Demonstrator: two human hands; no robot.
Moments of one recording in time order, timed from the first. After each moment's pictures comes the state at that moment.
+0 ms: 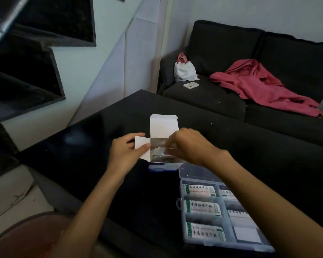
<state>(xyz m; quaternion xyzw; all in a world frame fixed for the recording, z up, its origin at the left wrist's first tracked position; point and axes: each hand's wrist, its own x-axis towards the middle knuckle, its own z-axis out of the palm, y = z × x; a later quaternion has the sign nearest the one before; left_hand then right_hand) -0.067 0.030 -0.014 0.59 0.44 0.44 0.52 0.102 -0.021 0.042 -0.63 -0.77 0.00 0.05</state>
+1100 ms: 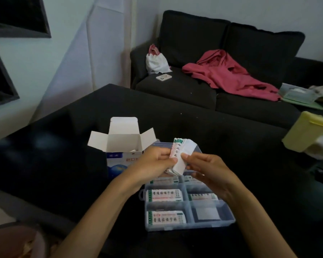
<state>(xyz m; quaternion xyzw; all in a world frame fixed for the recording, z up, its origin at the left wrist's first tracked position) 0.018 -0.057 0.021 0.71 0.30 0.12 0.62 0.150 -0.152 0.020 -0.69 -0.26 0.43 0.52</state>
